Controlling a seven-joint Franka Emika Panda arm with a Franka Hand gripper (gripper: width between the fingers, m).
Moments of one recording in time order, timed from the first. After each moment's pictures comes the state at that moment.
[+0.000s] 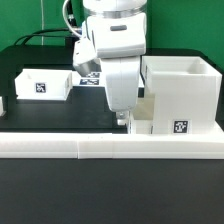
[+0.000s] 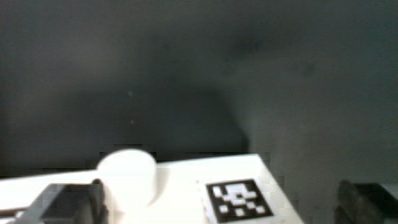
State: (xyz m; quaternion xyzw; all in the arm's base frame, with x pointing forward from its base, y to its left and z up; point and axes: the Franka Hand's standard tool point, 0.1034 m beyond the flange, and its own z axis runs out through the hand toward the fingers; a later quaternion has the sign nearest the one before) arm 0.575 -0.006 0.043 -0.70 -0.71 0.03 0.09
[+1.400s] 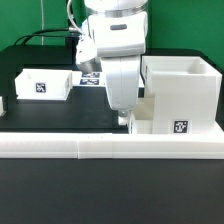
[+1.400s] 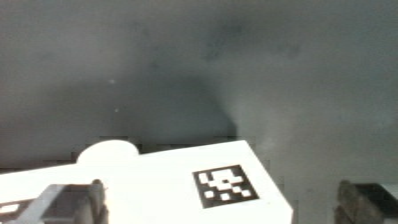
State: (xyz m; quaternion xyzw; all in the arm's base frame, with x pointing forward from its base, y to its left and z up) arm 0.572 0.008 0.046 -0.71 -0.69 0.03 0.10
